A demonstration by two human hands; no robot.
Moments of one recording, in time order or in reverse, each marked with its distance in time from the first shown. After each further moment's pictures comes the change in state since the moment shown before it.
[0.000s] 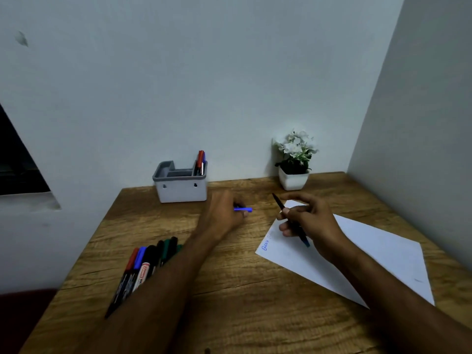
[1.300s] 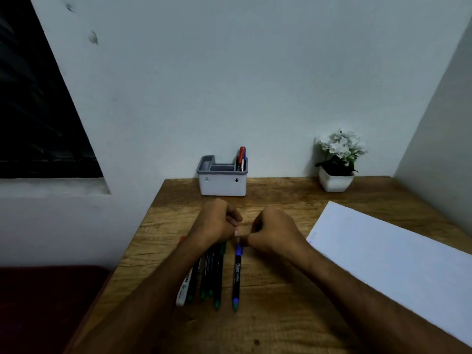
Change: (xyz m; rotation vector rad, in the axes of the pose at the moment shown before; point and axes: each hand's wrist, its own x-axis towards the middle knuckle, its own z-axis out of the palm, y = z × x) left_hand -0.055 -0.056 -0.070 -0.177 -0.190 -0.282; right_hand -0.015 -0.014 0.154 -0.949 -0.227 -0.079
